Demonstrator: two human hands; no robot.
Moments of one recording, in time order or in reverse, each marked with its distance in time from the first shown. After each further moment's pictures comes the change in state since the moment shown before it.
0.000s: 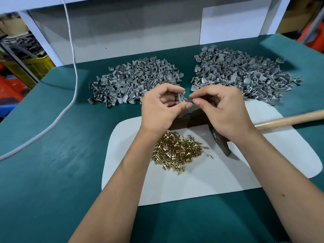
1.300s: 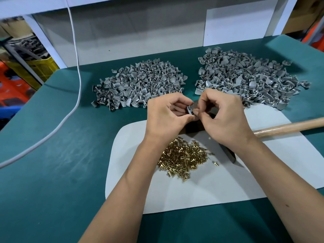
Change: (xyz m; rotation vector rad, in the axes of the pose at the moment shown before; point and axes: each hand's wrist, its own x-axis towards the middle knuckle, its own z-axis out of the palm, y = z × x) left_hand -0.007 0.008 0.003 0.153 -0.049 0.070; right_hand -0.001 -0.003 0.009 -0.099 -0.013 -0.091
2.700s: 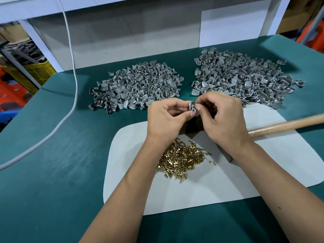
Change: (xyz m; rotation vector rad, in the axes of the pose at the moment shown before) left_hand -0.002 -0.001 0.009 -0.235 -0.028 -0.149; right_hand -0.005 0.002 0.000 -0.164 0.125 0.007
